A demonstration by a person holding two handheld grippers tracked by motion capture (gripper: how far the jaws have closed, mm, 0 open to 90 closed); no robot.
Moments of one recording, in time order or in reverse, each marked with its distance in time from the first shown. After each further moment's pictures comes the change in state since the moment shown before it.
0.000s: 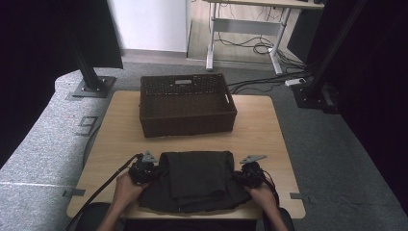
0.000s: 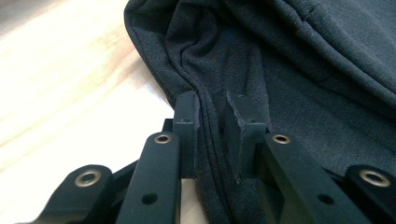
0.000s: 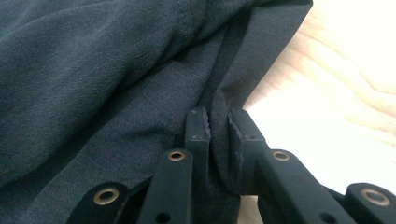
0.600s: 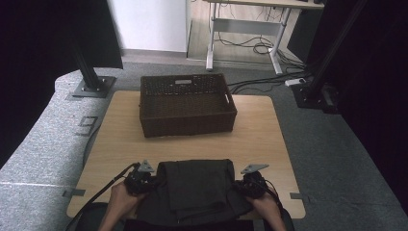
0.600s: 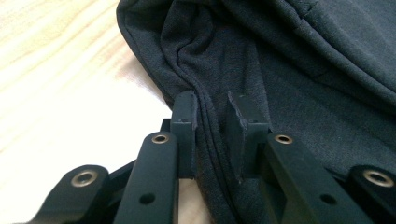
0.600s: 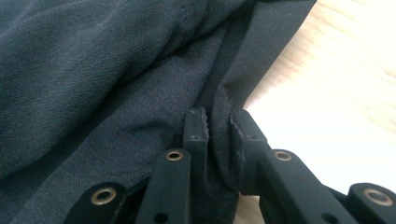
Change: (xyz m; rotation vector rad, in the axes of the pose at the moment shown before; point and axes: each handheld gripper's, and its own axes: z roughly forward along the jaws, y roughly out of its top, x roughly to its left) left arm -0.020 -0.020 -0.017 0.033 -0.055 0.015; right arm 0.020 -0.021 -0.016 0.027 0.033 -0.021
